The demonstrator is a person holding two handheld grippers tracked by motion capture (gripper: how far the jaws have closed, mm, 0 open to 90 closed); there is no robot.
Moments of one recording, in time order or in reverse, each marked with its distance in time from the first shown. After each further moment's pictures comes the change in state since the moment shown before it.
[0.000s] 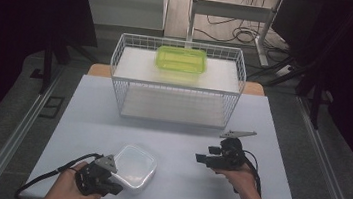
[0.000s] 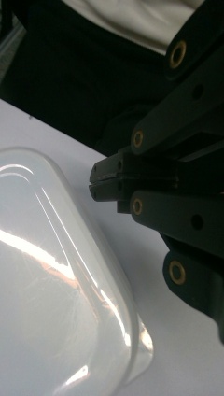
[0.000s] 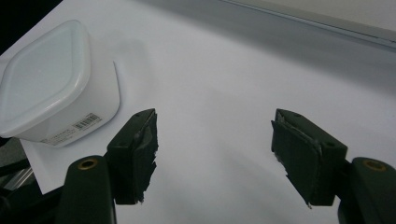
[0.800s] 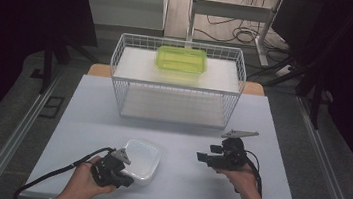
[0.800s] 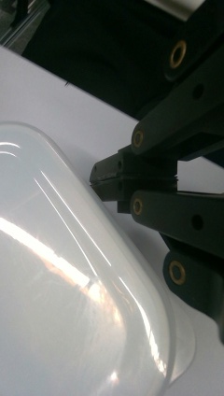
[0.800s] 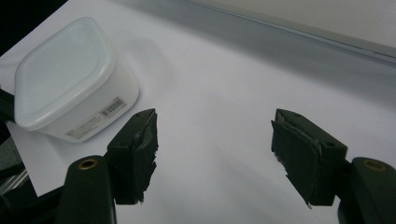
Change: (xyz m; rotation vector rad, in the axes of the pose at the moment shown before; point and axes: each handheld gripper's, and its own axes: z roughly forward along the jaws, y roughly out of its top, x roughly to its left) left arm 0.016 0.025 0.025 -0.007 0.029 -0.058; right arm 0.002 0.001 -0.006 -0.027 -0.022 -0.014
